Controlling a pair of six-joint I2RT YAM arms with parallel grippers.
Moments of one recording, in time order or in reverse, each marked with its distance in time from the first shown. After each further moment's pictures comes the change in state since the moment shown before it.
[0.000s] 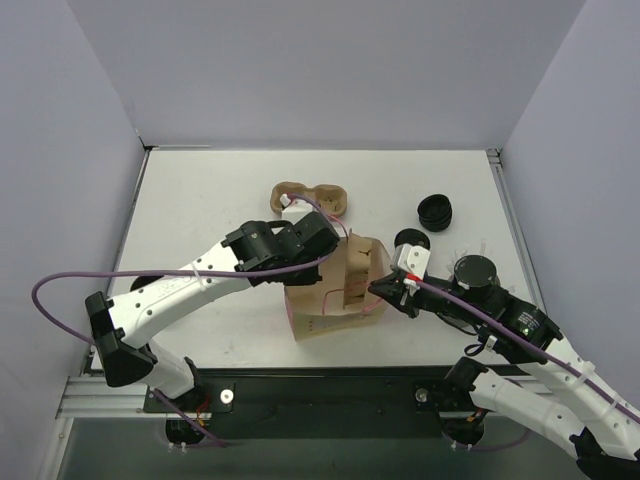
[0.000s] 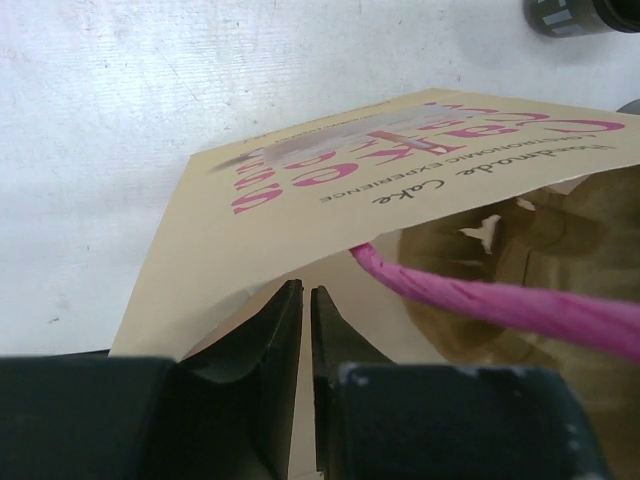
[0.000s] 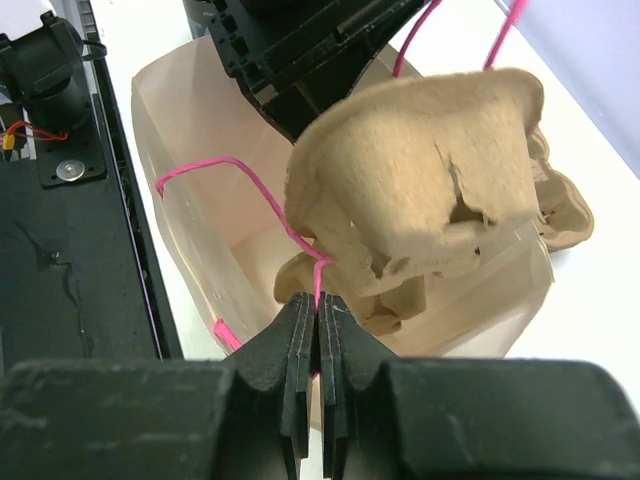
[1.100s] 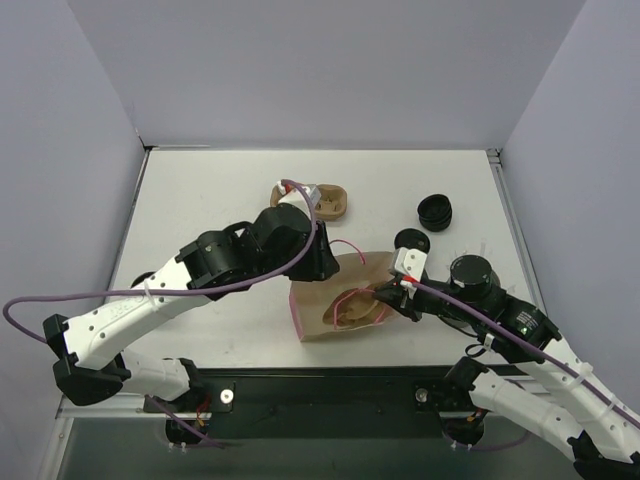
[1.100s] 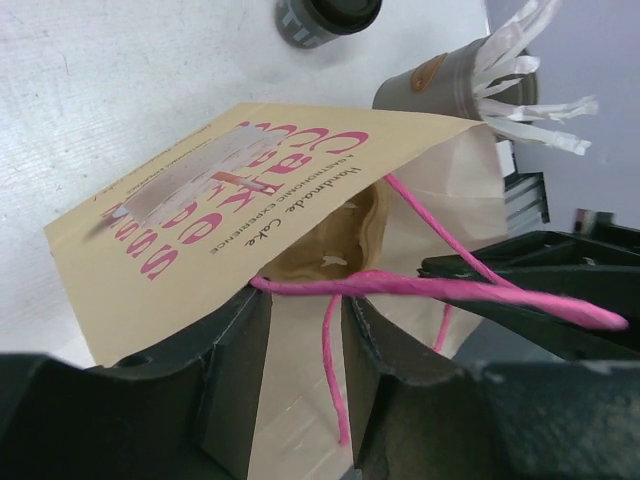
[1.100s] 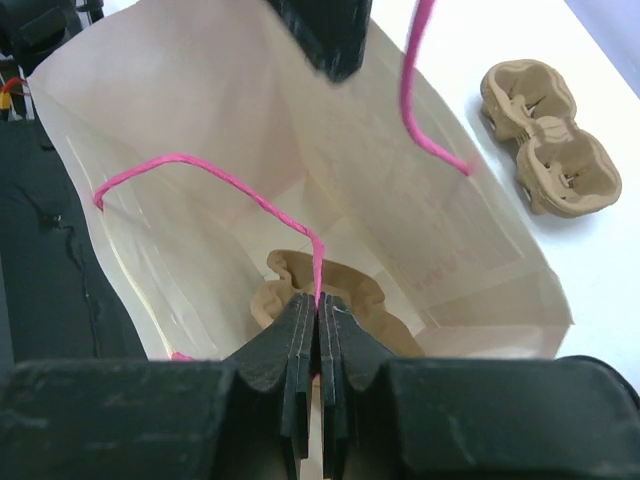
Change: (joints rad) left arm -0.010 -0.183 -0.078 0.307 0.208 0.134; right arm -0.045 -0.001 -0.015 -0.069 -0.036 -0.024
